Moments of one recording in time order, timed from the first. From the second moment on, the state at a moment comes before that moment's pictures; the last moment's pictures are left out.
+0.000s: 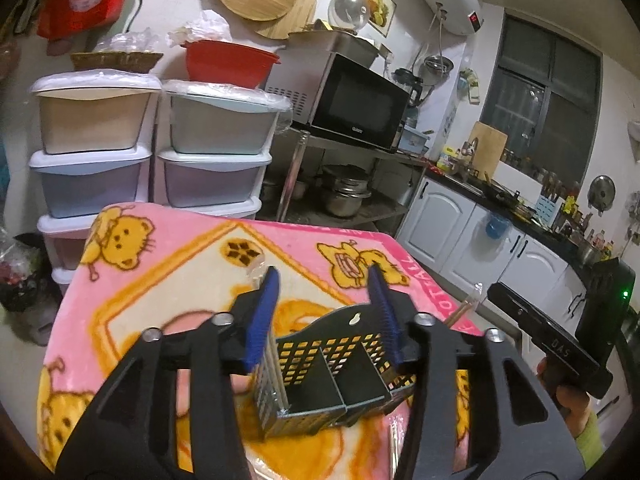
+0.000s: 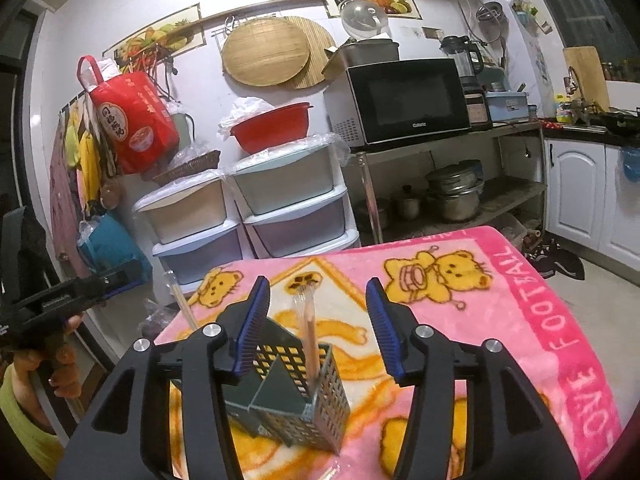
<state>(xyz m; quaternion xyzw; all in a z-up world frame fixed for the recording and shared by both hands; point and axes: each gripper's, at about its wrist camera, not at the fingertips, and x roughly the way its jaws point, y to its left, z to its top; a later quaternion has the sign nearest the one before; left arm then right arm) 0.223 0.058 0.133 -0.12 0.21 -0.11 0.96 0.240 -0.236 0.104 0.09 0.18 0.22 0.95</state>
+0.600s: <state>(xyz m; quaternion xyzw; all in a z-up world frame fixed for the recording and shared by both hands) 0.167 0.070 0.126 -0.14 0.19 -0.09 0.97 0.193 -0.240 0.090 0.05 0.18 0.22 0.96</state>
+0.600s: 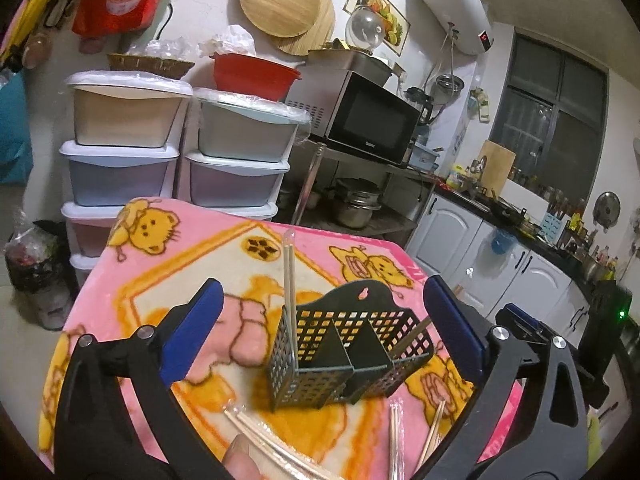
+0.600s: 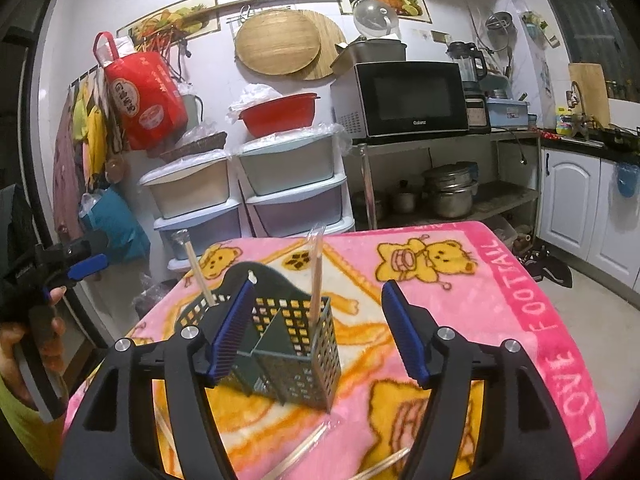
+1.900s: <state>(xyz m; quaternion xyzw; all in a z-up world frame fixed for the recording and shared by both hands) 0.115 0.108 0.005 -0.18 0.32 -0.01 0.93 0.130 -0.250 0.004 -0.01 0.30 0.21 0.93</state>
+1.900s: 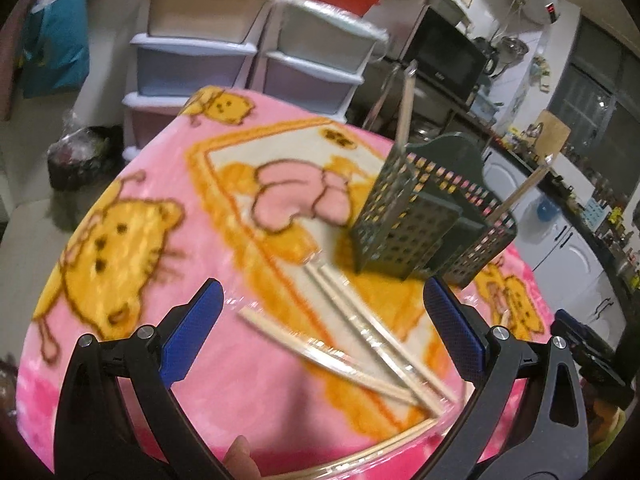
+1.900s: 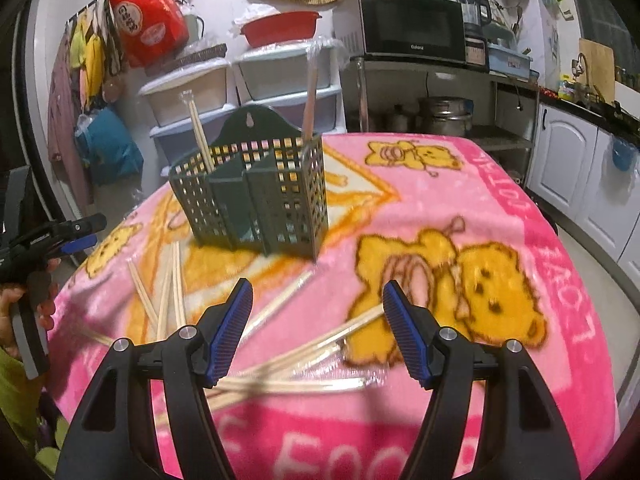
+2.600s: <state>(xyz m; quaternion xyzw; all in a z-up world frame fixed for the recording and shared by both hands) 0.150 0.134 -0.053 -0.23 0.40 0.00 0.89 0.122 -0.271 -0.045 0.00 0.37 0.20 0.91</state>
